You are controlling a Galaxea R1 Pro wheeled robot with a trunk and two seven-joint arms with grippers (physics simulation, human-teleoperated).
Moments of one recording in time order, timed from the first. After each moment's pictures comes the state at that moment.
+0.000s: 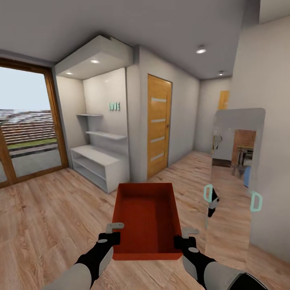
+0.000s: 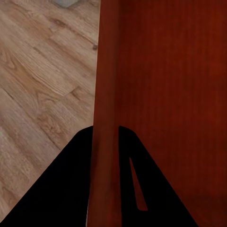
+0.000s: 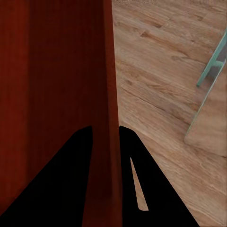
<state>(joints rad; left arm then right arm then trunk) -0.64 -0.15 0.04 -0.29 -0.04 0.06 0.20 -0.71 0.10 0.56 -0.03 -0.55 -0.21 -0.17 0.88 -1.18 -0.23</state>
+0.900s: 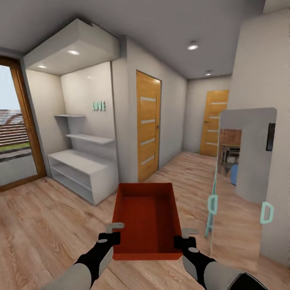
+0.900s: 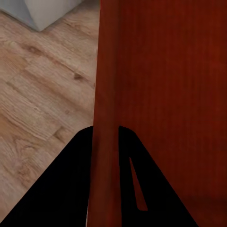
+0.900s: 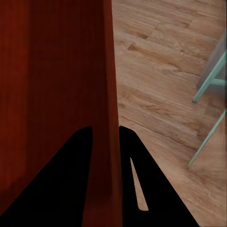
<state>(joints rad) -0.64 -0.15 0.04 -0.29 -0.04 0.06 0.20 -0.71 0.10 0.56 -0.03 -0.55 -0.21 -0.17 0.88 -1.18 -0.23</state>
